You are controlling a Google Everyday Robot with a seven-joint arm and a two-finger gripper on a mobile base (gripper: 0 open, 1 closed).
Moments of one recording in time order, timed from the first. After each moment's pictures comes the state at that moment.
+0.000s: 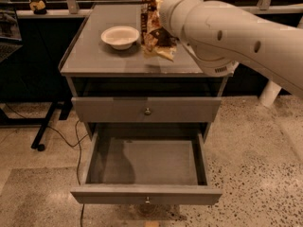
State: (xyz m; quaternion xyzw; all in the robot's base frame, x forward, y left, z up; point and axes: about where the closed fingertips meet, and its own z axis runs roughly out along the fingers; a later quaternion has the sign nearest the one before) arm 0.708 -0.066 1.048 -0.17 0.69 0.00 0.71
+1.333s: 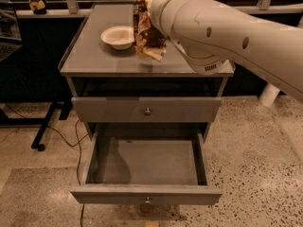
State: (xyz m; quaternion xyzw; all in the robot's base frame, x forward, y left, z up) arm 0.711 -0.038 1.049 -0.19 0.68 0.01 0.71
